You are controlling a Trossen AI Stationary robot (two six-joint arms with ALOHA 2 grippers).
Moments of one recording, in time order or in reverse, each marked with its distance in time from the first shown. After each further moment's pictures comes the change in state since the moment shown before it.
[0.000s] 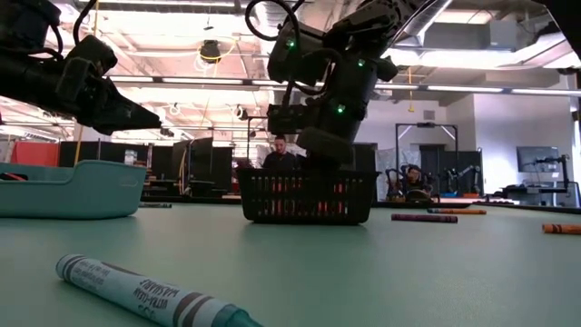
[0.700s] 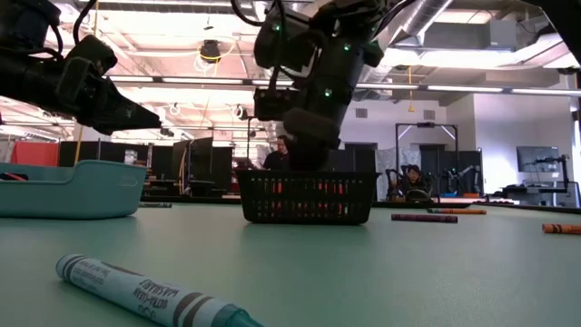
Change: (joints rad) left arm 0.000 -0.001 0.000 0.000 0.001 0.000; right arm 0.002 0.008 0.122 -0.075 -0.001 -0.041
